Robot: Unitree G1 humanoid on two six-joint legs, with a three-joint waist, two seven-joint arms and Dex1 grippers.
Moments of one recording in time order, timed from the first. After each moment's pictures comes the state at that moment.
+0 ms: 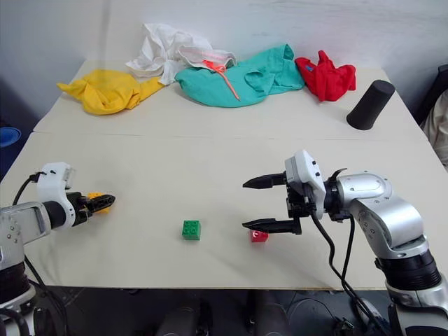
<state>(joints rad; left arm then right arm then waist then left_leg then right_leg) -0.34 0.67 0.48 -0.29 -0.35 1.50 -0.35 -0.46 -0.76 0.04 -0.31 0.66 0.54 1.24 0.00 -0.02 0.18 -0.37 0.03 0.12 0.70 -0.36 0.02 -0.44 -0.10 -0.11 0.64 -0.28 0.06</state>
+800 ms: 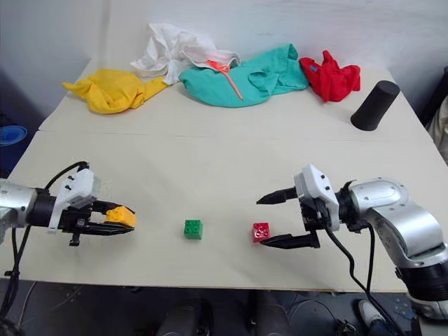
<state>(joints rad) -0.26 1.12 0.07 -0.13 -0.38 0.48 -1.35 -0.33 -0.90 0.01 -0.33 0.62 0.51 1.33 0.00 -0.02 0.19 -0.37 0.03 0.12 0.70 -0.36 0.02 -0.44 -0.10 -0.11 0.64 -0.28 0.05</state>
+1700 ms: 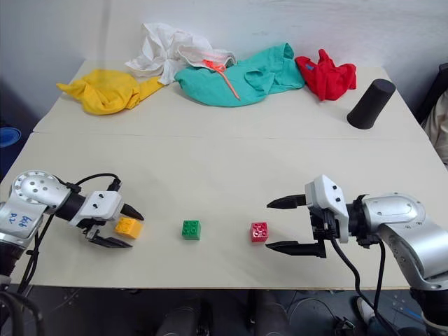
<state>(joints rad) -0.42 1.05 -0.14 0.20 -0.14 -0.02 -1.50 -0.21 -0.93 -0.09 -0.42 0.63 0.52 1.26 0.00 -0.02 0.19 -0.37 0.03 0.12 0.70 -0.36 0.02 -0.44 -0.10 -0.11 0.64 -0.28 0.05</state>
